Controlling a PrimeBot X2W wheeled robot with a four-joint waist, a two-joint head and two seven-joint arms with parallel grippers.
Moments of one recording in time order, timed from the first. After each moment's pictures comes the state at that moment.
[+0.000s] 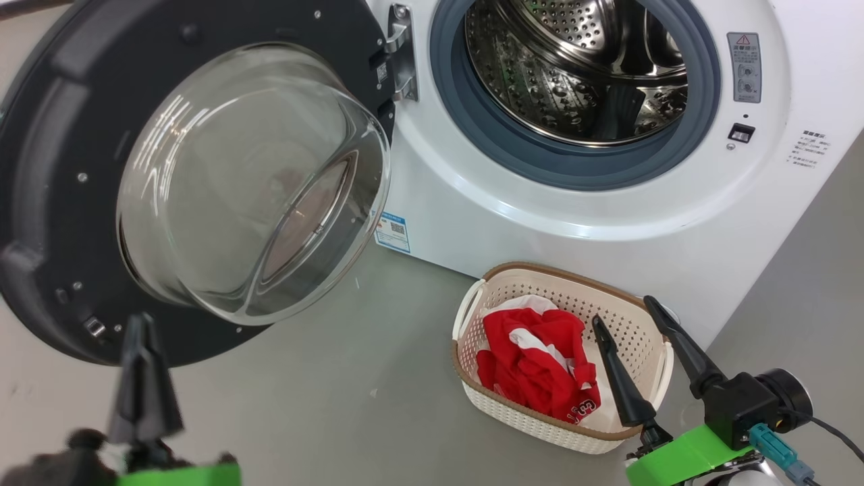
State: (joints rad) left arm 0.02 0.07 0.00 -0.13 -0.20 0.17 -0.25; right arm -0.02 -0.05 0.10 0.11 0.11 0.13 -0.26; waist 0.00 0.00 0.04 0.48
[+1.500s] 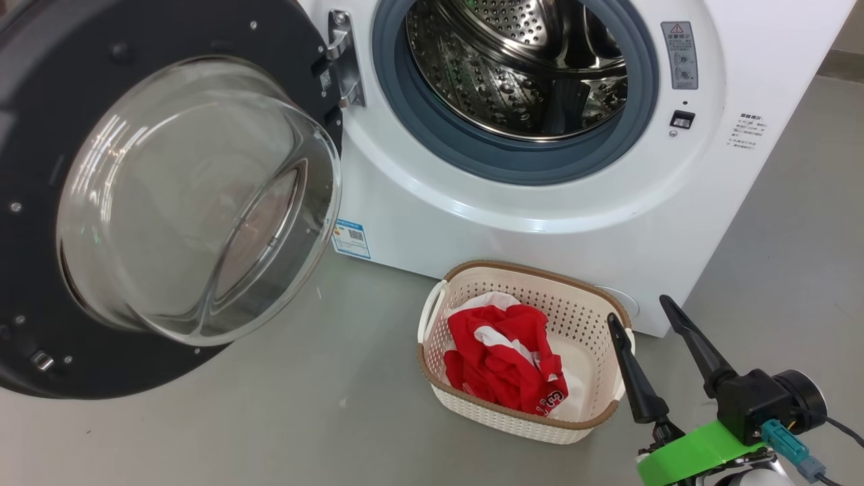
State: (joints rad) left arm -0.81 0.34 0.52 0.80 -0.77 0.06 0.20; right arm -0.02 -0.05 0.06 0.12 0.11 0.13 -0.24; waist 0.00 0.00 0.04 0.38
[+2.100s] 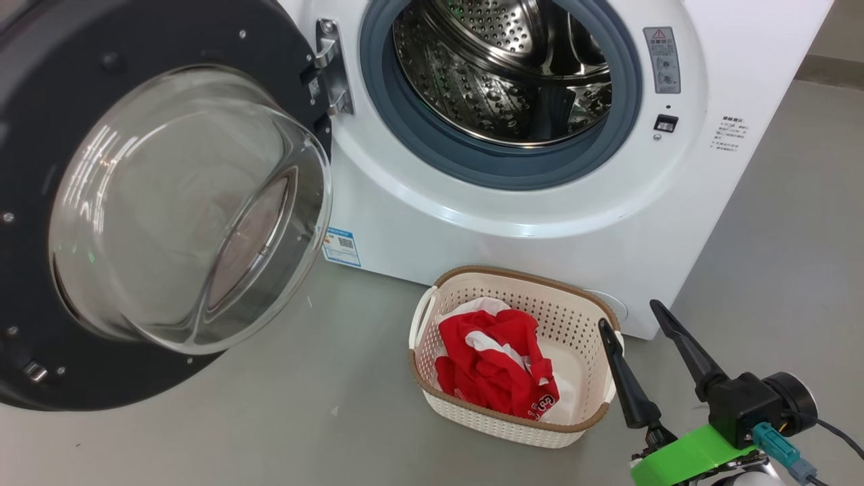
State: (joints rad) left arm -0.79 0.36 0.59 0.88 -0.94 0.01 0.46; right arm -0.02 -0.05 0.09 0.12 0.11 0.13 -0.25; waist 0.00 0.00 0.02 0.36
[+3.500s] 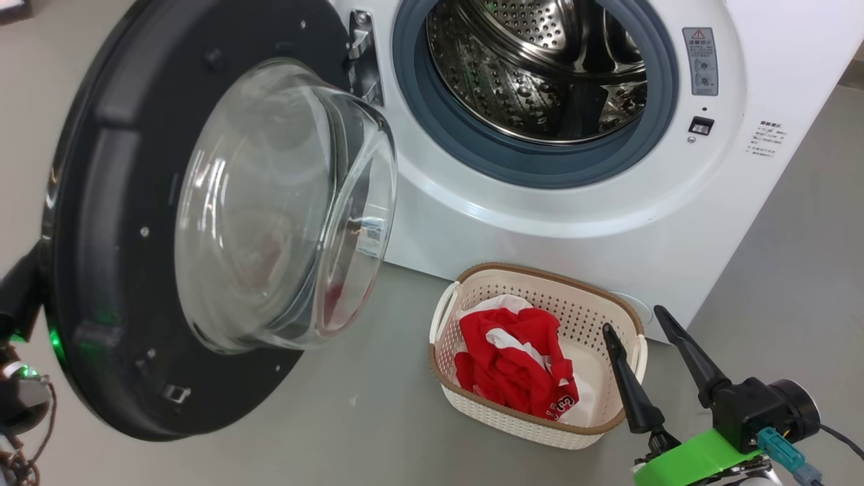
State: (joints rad) left arm -0.55 0.08 0.65 0.38 -1.21 0.01 0.80; right arm 0.00 -0.05 0.08 0.12 0.13 0.13 -0.25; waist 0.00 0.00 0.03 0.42
